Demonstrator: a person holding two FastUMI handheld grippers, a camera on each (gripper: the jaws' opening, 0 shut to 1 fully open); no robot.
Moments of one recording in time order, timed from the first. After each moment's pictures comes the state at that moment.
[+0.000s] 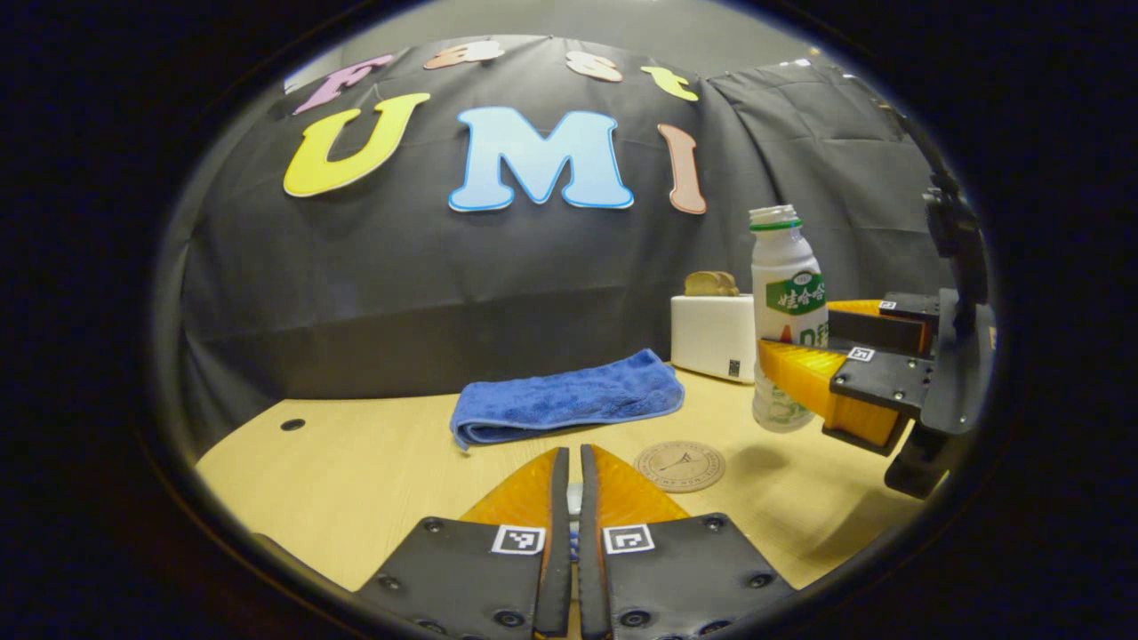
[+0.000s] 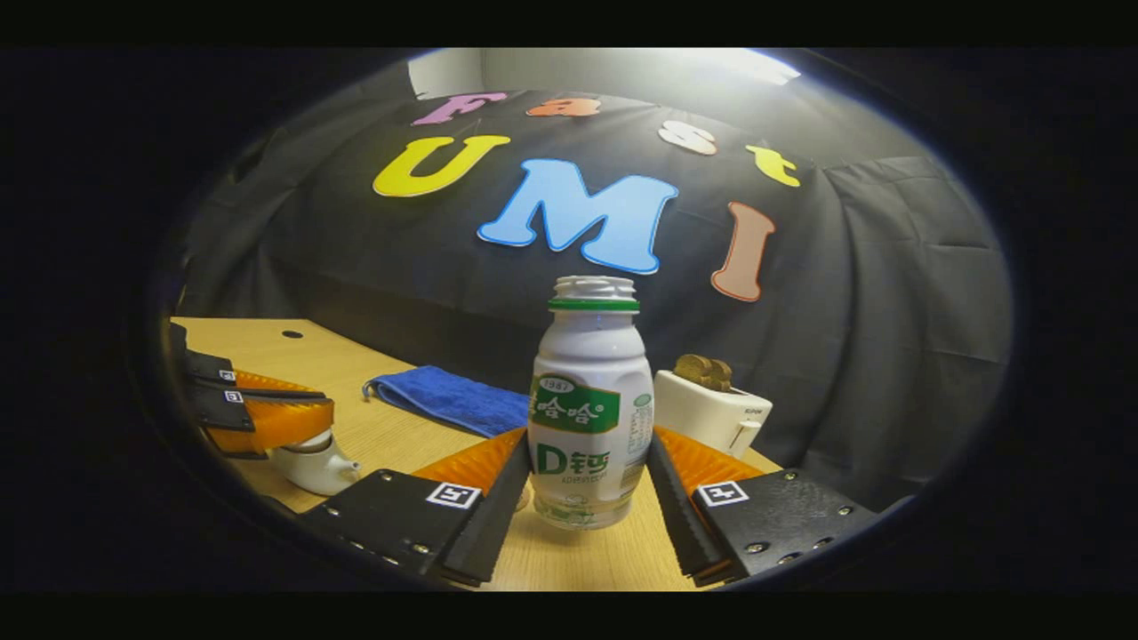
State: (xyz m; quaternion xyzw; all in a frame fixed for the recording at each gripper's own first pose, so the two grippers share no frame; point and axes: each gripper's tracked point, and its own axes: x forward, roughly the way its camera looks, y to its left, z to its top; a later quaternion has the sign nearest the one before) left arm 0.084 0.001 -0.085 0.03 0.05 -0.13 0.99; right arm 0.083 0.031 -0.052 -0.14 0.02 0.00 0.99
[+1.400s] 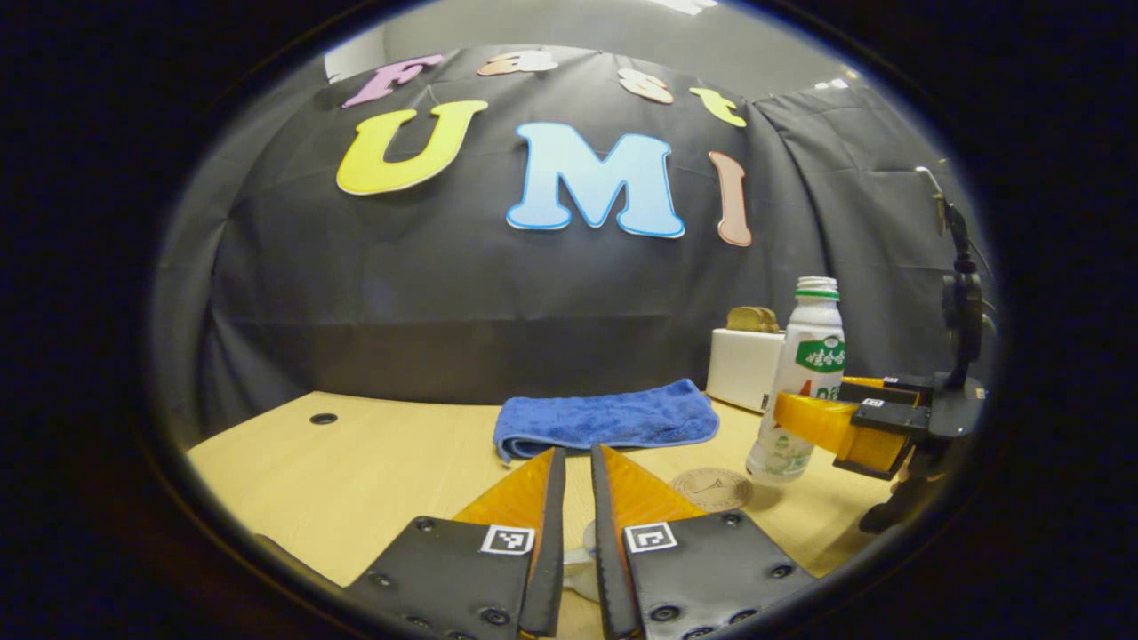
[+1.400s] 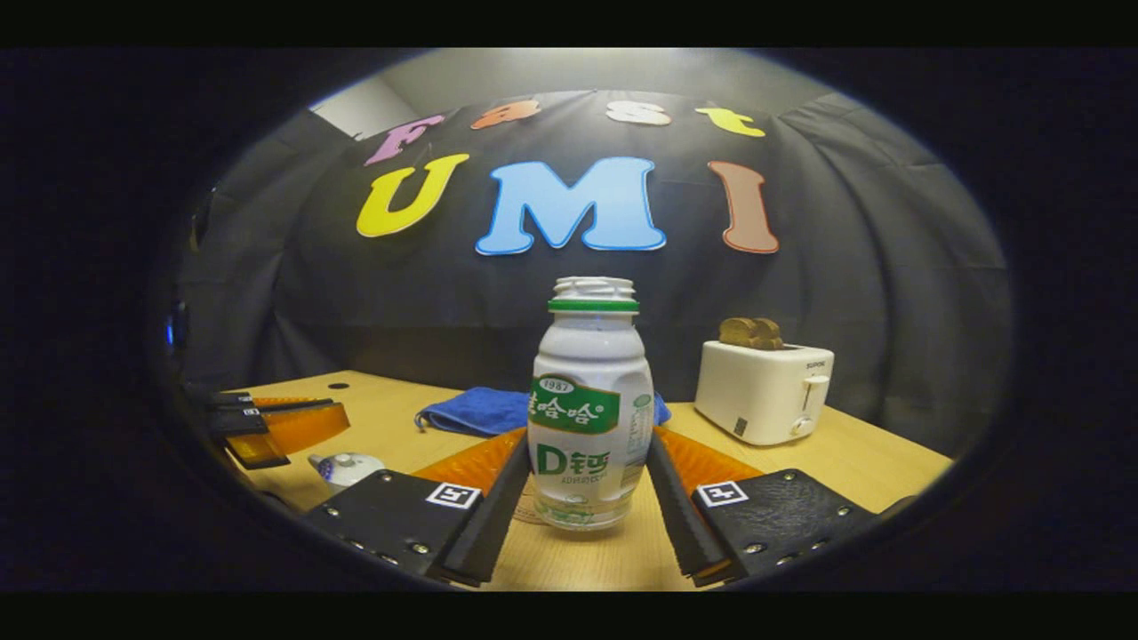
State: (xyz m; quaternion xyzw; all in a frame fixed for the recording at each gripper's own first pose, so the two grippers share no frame) left arm 0.084 0.047 -0.063 -0.02 0.02 -0.07 1.00; right arm 0.101 0.056 -0.065 0.02 0.03 0.08 1.00
